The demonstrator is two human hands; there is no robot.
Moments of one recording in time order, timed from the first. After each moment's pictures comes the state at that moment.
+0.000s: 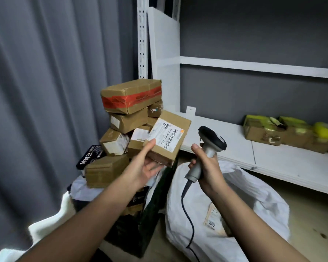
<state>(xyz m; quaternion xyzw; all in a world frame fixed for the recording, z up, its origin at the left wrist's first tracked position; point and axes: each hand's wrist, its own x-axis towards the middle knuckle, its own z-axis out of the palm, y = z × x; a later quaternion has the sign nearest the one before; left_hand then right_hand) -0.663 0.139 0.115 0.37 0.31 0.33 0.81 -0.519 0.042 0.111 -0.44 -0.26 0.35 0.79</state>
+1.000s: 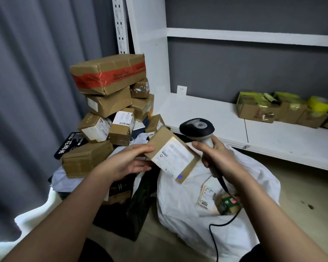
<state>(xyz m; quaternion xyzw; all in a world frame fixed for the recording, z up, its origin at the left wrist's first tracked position) -0.644 0.164 0.076 0.55 0.35 0.14 0.75 -0.460 0.000 0.103 -0.69 -0.37 0.30 0.55</state>
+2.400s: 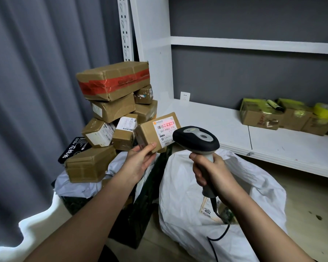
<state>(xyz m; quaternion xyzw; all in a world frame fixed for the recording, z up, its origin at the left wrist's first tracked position) -0.609 0.165 0.057 0.37 0.34 0.37 0.78 -0.495 -0.010 0.105 -0.64 -0.33 0.37 0.59</state>
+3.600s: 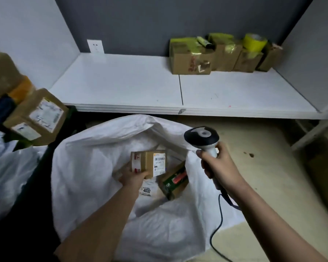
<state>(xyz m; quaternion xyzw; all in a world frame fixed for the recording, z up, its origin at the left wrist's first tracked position) -0.327 0.088 -0.201 0.55 0.55 0.13 0.62 -0.236 -0.113 -0.065 -0.76 -0.10 0.24 0.60</state>
